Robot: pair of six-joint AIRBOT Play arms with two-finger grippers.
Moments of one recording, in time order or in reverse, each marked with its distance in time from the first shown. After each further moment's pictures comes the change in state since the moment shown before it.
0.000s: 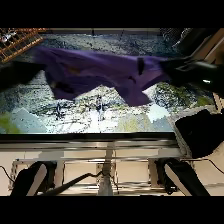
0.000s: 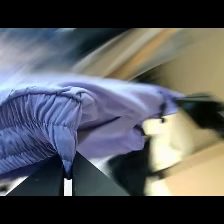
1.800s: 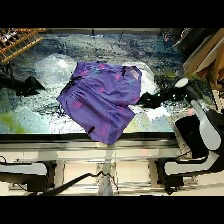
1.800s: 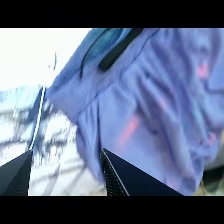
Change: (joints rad) left arm -0.002 -0.799 0.234 0.855 -0.039 -0.234; right arm -0.157 -0.819 -0.331 0.110 0.144 -0.020
